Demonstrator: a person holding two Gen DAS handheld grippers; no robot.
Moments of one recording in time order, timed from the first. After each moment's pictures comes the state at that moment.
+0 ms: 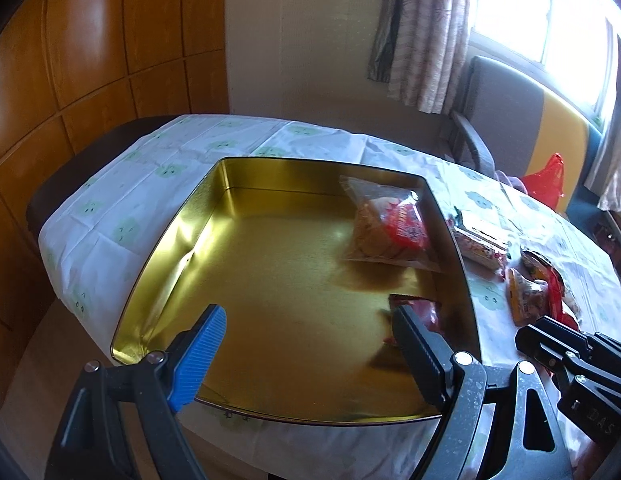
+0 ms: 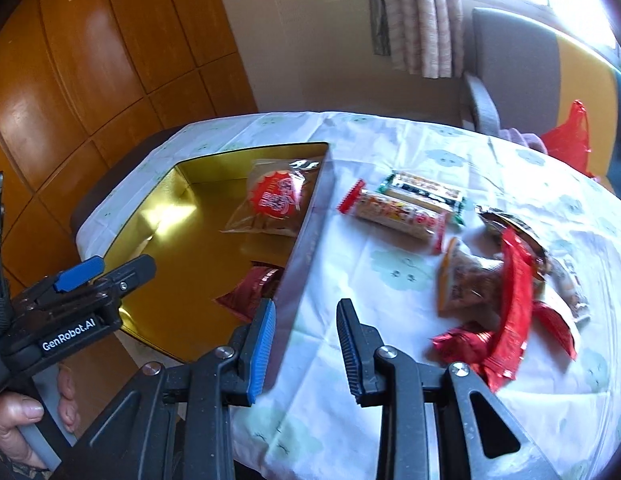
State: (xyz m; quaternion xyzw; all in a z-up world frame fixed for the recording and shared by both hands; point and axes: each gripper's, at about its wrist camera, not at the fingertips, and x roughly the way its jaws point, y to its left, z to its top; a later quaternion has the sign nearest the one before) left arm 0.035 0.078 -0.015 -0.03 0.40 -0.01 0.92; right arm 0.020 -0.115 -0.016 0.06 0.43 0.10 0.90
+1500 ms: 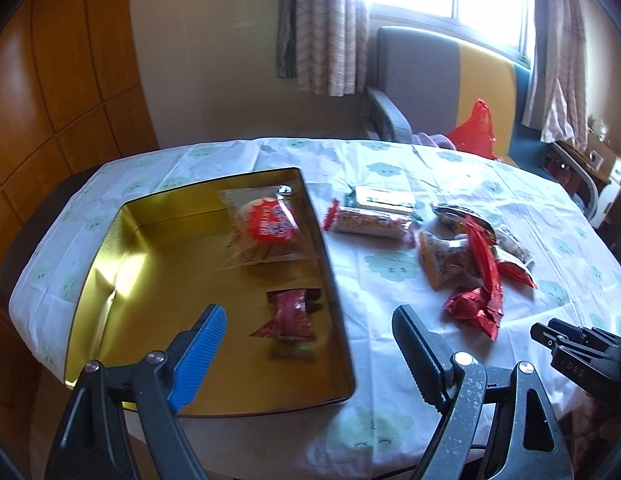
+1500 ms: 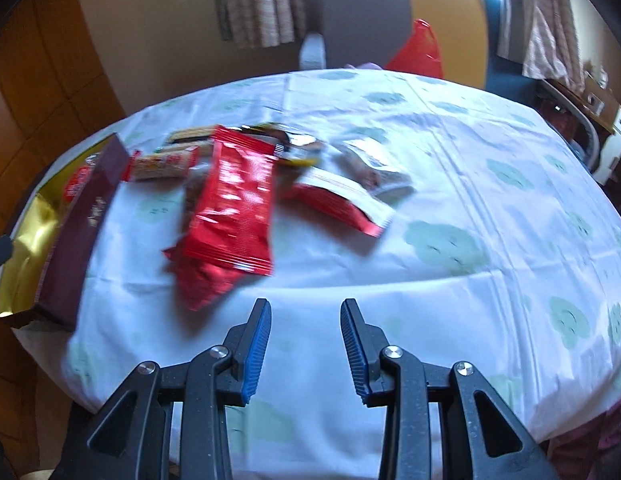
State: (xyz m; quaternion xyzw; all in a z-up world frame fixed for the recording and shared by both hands) left arm 0.017 -0.022 -0.001 0.07 0.39 -0.13 0.91; right arm -0.056 -0.279 -0.069 0.12 0.47 -0.12 0.87
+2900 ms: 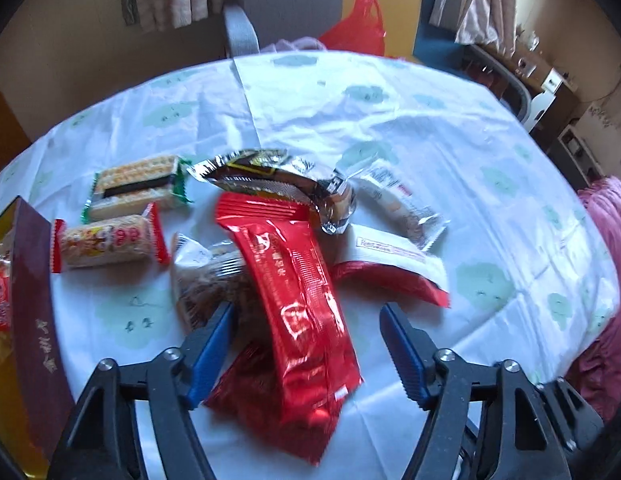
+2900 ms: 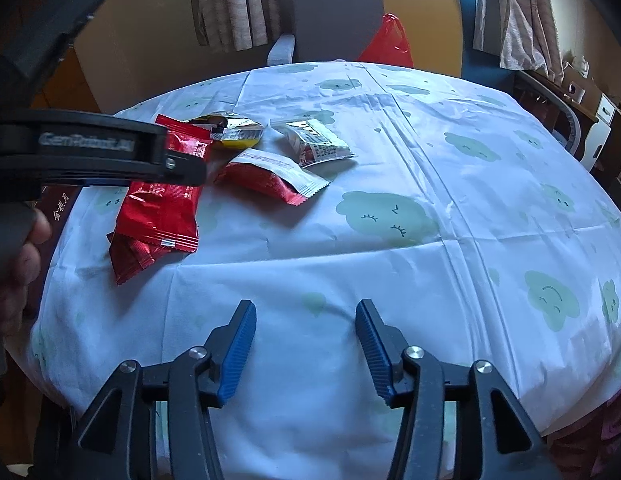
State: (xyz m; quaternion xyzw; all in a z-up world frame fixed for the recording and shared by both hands) left arm 0.080 -0.246 -0.074 0.14 0.52 -0.29 0.79; right arm -0.080 -0.307 -0.090 0.12 0.45 -0.14 0.87
